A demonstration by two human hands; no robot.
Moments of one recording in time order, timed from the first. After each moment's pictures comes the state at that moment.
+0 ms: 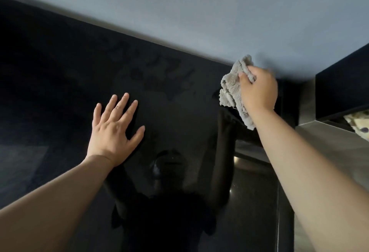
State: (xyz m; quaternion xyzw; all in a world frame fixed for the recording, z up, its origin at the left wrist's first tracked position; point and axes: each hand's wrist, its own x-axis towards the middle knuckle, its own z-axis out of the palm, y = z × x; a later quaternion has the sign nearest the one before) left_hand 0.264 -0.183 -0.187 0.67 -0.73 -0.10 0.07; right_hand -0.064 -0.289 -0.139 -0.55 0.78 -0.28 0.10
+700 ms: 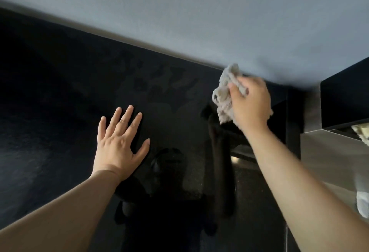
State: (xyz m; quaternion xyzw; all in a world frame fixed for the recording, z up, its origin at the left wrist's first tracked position) left_hand 0.264 -0.187 -0.186 0.67 -0.73 -0.11 0.07; right_hand -0.030 -0.279 -0.134 -0.56 0.74 -0.33 0.14
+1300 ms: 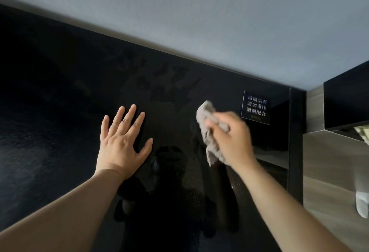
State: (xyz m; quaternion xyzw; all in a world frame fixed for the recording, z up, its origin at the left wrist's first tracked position) left_hand 0.266 -0.187 -0.188 0.67 -0.73 -0.11 0.08; right_hand 0.004 -0.209 -0.148 -0.61 0.67 -0.31 0.30
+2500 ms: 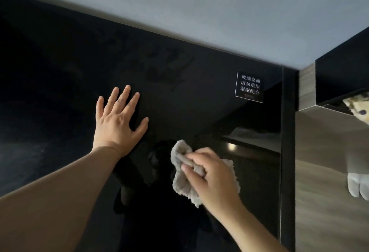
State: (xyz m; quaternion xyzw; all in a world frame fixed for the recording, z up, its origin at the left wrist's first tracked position) left_hand 0.266 -0.186 -0.190 0.67 -0.73 -0.10 0.08; right_hand 0.036 -0.083 -0.137 -0.66 0.62 -0.23 0.35
